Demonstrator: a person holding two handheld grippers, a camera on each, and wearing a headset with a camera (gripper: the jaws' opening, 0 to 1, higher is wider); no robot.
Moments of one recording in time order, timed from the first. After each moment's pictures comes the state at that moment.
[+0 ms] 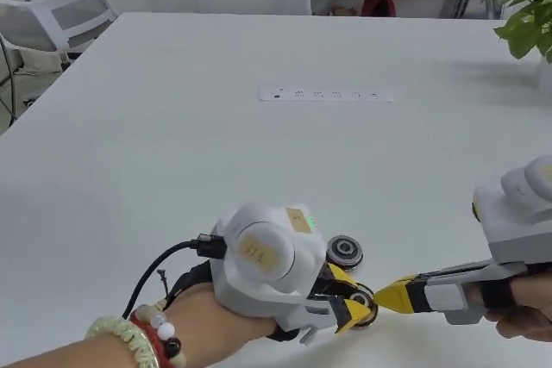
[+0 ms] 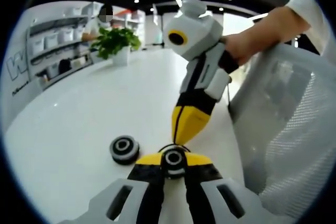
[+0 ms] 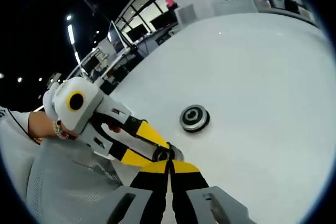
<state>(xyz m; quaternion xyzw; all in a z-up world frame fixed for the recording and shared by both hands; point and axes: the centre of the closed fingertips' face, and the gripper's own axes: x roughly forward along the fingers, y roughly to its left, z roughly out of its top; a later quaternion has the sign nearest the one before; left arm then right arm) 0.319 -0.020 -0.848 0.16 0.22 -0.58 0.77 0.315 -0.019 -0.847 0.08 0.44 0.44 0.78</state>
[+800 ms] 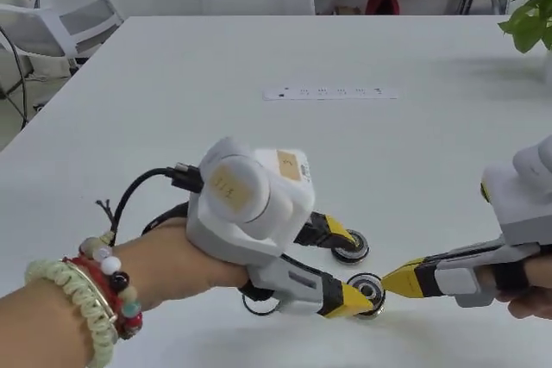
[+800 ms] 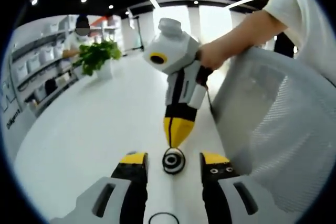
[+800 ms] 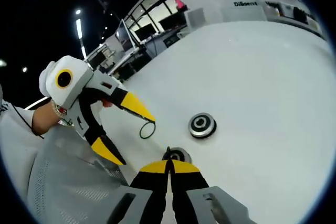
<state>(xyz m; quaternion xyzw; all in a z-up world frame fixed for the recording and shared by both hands) 0.307 0.005 -0.795 0.23 0.18 -0.63 0.72 0.310 -0.015 -0.829 0.05 0.42 0.47 0.78</state>
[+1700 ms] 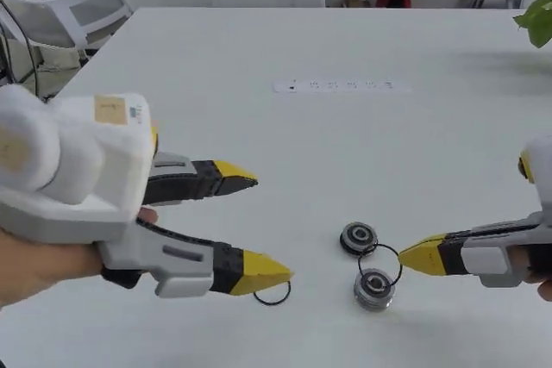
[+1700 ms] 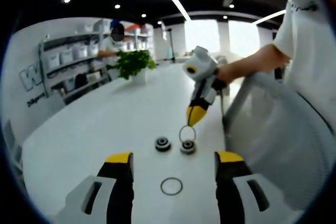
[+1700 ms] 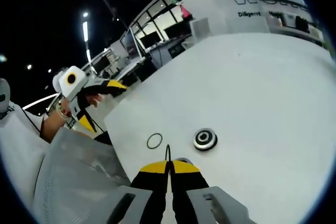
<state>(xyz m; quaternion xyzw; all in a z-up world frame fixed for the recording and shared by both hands) 0.301 0.101 -0.743 0.15 0.16 -0.55 0.81 0.314 -0.018 -0.797 0.06 0.38 0.47 0.79</state>
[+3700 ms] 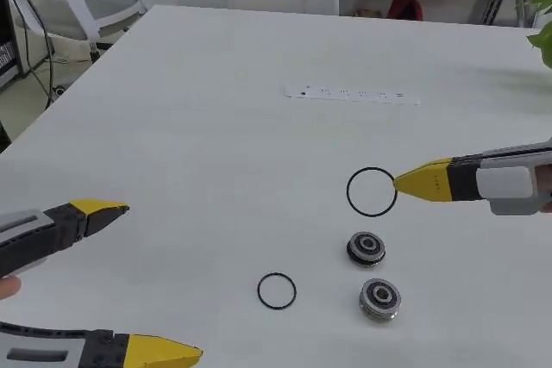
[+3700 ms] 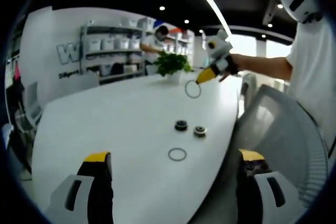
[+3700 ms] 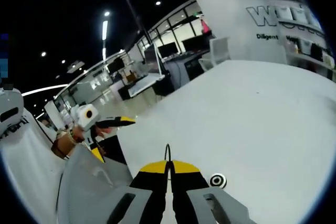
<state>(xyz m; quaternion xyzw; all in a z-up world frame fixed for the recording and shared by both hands) 0.267 0.185 -0.752 0.06 0.17 -0.42 0.89 0.336 0.019 -0.711 0.03 0.31 0.52 0.79</state>
